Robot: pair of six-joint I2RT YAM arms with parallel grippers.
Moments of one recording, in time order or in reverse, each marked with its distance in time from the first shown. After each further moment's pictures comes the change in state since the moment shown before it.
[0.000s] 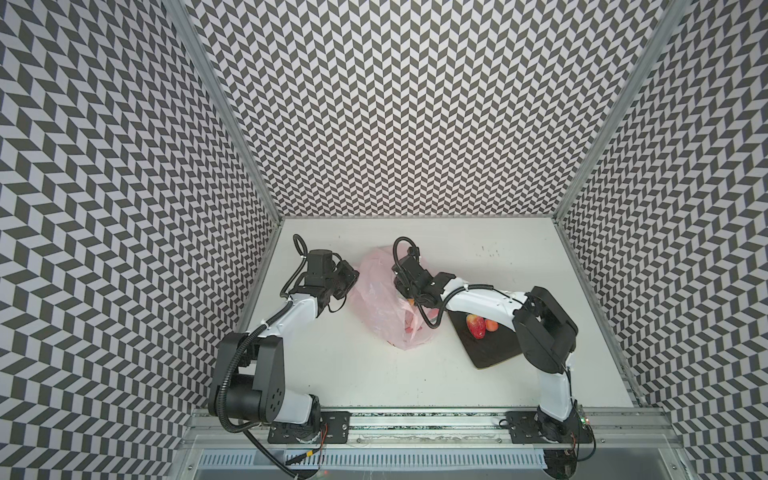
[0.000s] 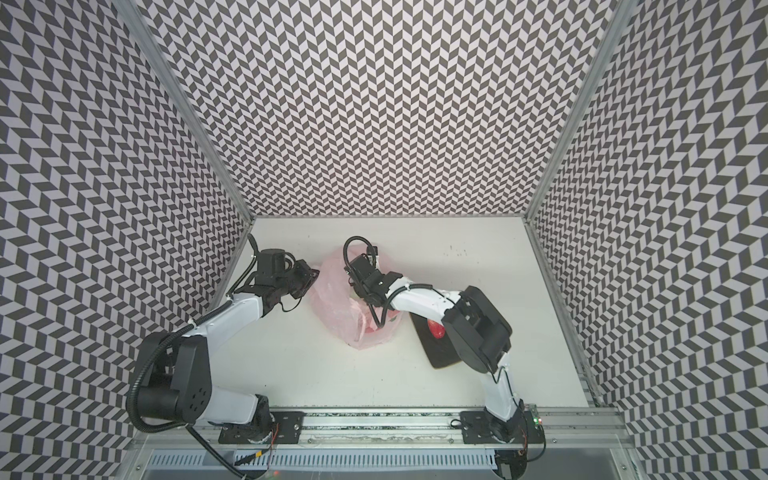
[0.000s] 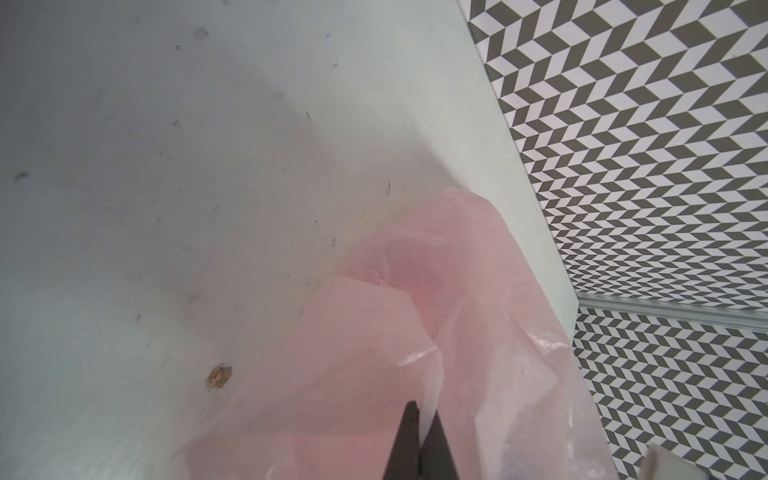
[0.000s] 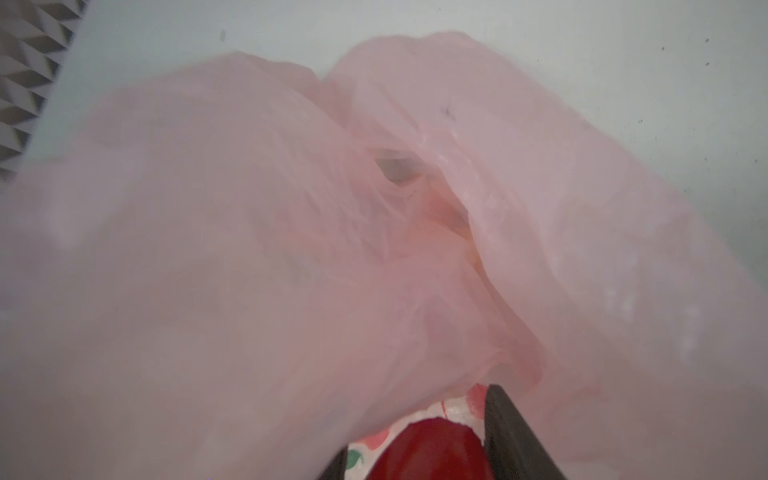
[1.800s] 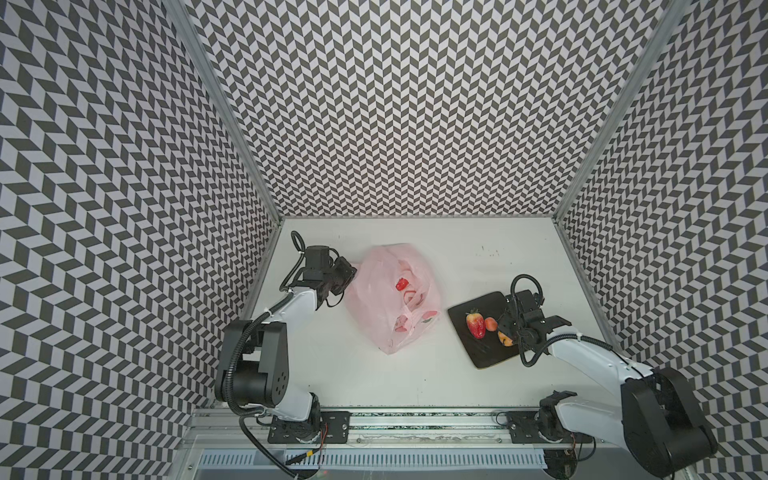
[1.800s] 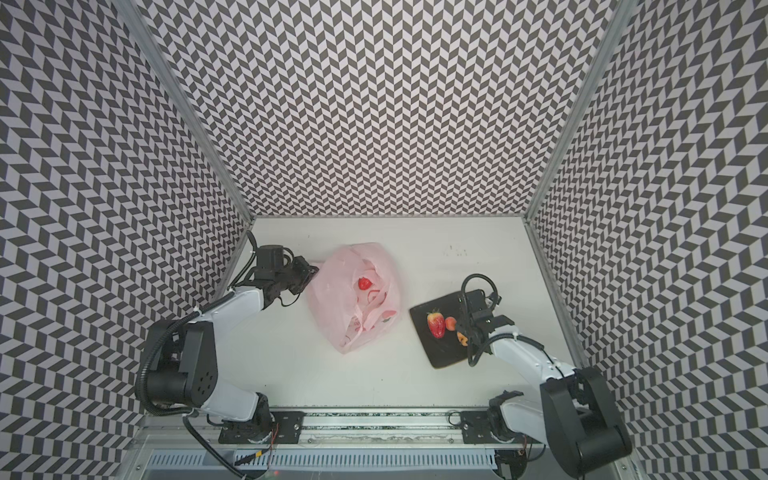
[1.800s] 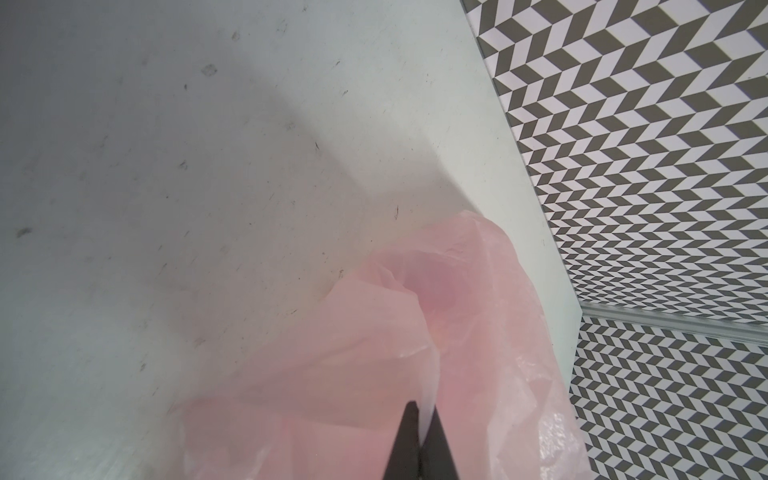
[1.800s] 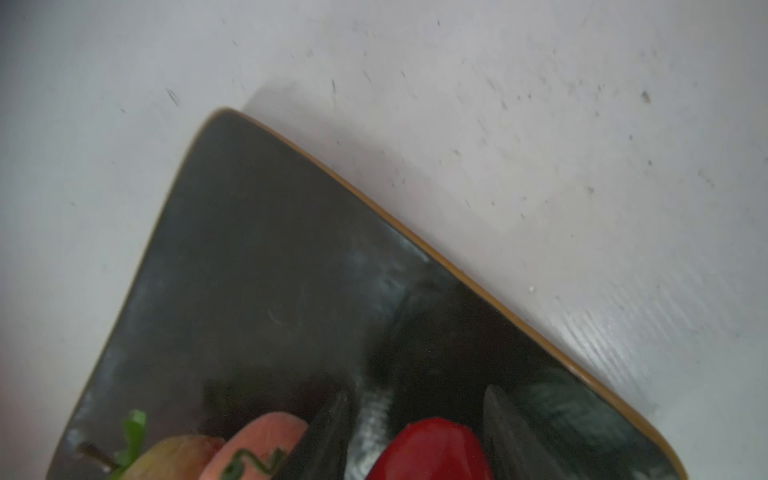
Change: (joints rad) left arm 0.037 0.071 0.048 0.014 0.027 0.018; right arm -0.574 -0.735 -0.922 -0.068 -0.114 0.222
